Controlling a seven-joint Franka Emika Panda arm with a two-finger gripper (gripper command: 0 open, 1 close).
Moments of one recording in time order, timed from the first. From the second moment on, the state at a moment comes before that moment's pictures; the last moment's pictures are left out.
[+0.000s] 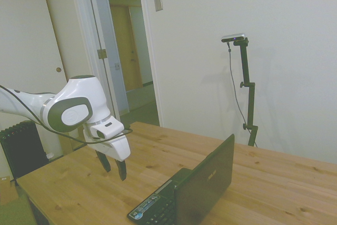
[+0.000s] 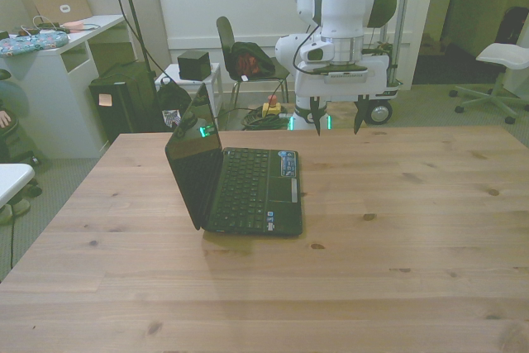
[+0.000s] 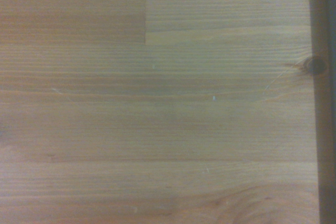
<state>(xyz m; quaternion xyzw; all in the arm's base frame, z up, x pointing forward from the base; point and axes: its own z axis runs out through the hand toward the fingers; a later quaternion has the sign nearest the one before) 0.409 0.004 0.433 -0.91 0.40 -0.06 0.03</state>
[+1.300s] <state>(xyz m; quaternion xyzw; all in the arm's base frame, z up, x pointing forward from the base) 0.454 -0.244 0.644 -0.84 0.54 -0.08 0.04</state>
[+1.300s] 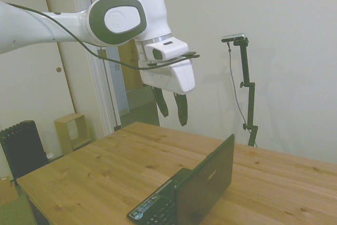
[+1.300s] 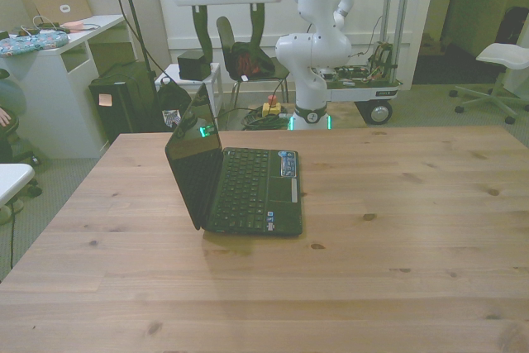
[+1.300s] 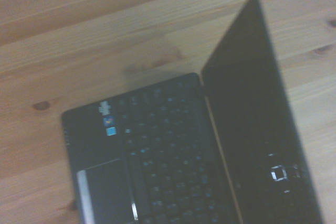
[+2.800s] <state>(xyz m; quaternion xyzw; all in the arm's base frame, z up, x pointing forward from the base) 0.469 -0.413 0.532 -0.82 0.57 -0.01 0.03</state>
